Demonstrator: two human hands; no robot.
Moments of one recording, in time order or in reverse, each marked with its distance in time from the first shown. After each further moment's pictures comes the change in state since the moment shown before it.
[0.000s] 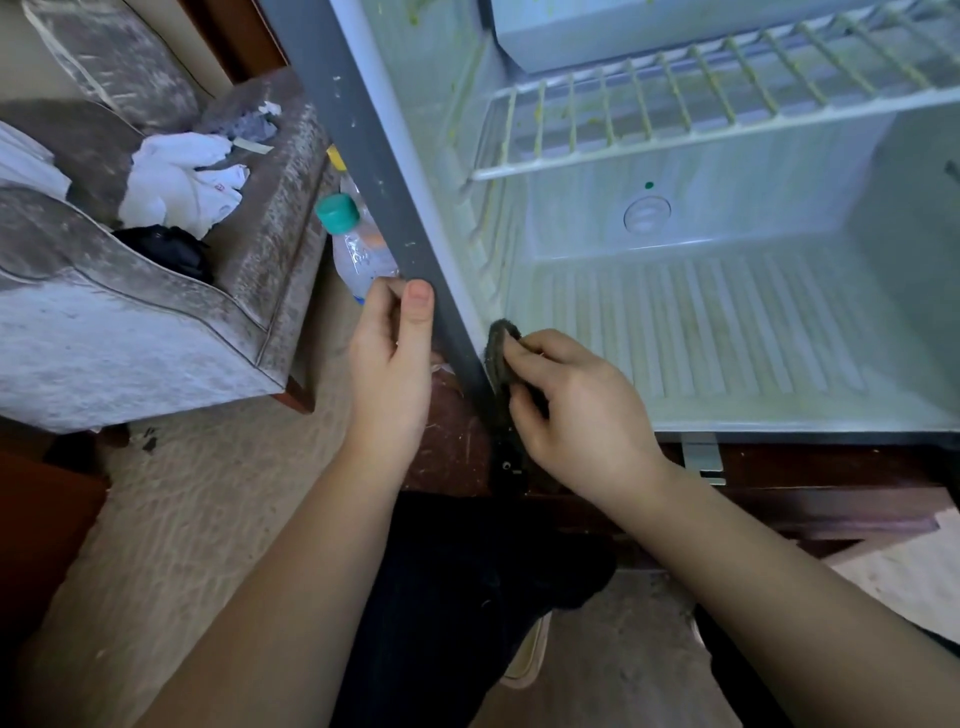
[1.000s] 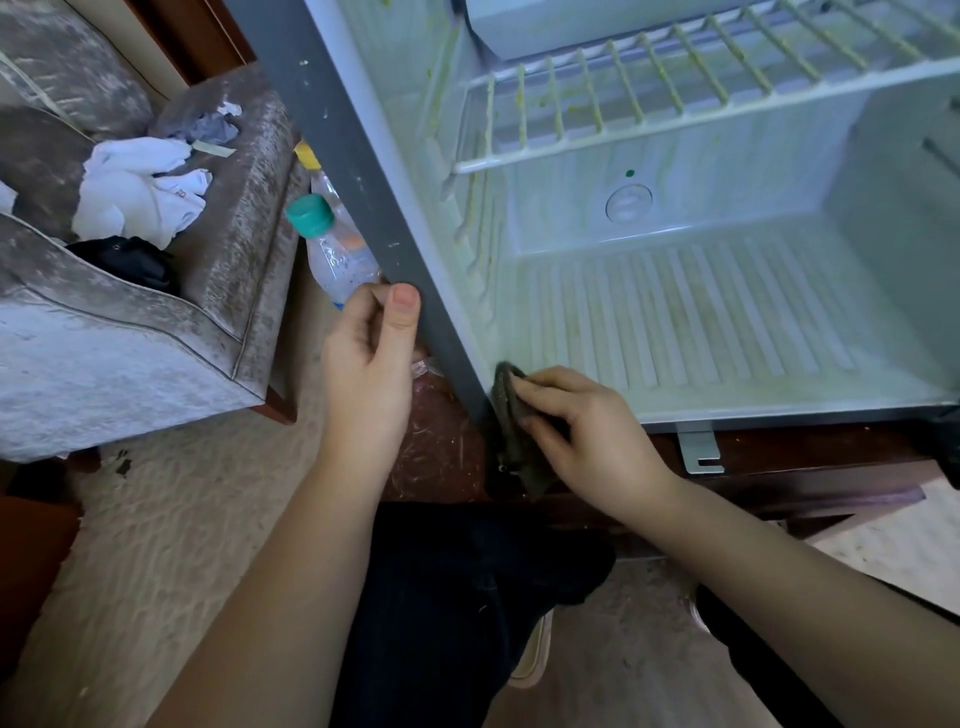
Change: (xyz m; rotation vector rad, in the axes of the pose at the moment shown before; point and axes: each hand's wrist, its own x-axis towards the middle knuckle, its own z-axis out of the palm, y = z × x) left_hand 0.005 -0.002 -0.007 -0.066 -0.063 -0.025; right_hand -0.026 0.034 0.021 0.230 -0.099 0.126
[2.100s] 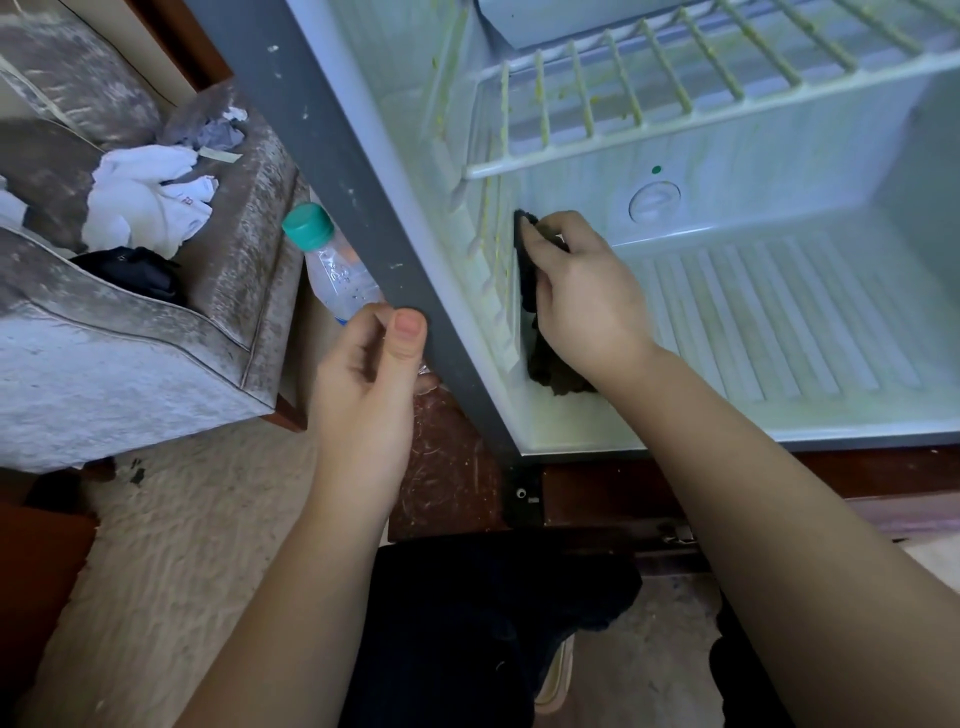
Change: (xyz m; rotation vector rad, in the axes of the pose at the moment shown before) left_hand 0.001 0.001 -0.005 0.020 -0.013 -0.034; right_hand 0.120 0.024 -0.006 -0.441 0.222 -0.009
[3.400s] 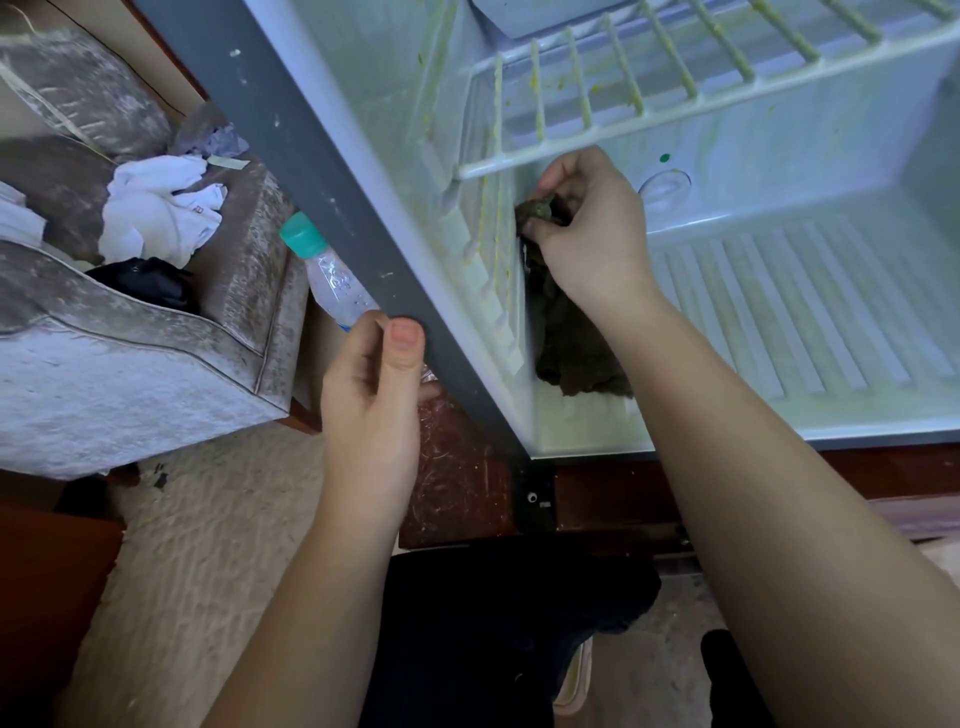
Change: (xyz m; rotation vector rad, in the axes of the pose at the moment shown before) left_hand -0.001 0.002 0.002 0.002 -0.025 0.019; right_hand 0.040 -0.008 -0.010 0.657 0.155 0.426
